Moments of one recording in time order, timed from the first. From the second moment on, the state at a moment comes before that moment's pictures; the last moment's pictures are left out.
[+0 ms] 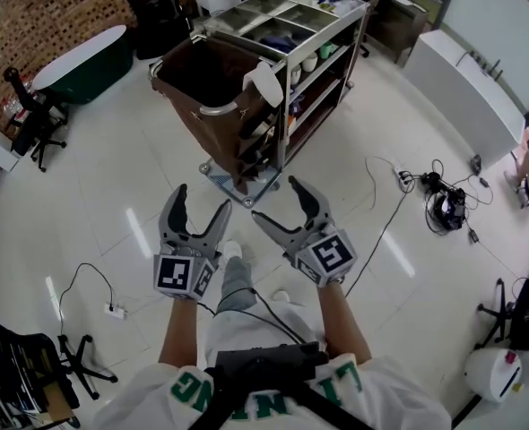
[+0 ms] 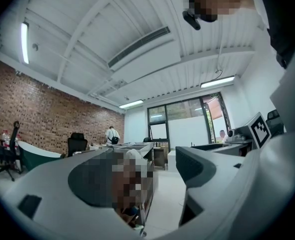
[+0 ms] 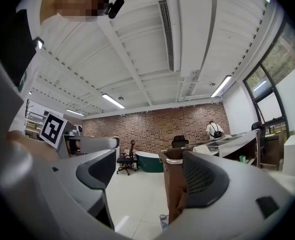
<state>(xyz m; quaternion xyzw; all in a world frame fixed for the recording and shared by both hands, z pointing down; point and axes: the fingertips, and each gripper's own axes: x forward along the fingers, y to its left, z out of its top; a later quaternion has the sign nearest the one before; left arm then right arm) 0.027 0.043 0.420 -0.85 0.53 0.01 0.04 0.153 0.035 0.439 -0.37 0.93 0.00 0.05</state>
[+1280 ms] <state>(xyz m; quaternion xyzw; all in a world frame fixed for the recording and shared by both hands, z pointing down) -0.051 -0.244 0.415 -0.89 0.46 0.06 0.00 0.072 -0.250 0.388 -0.39 0.92 -0.02 0.09</state>
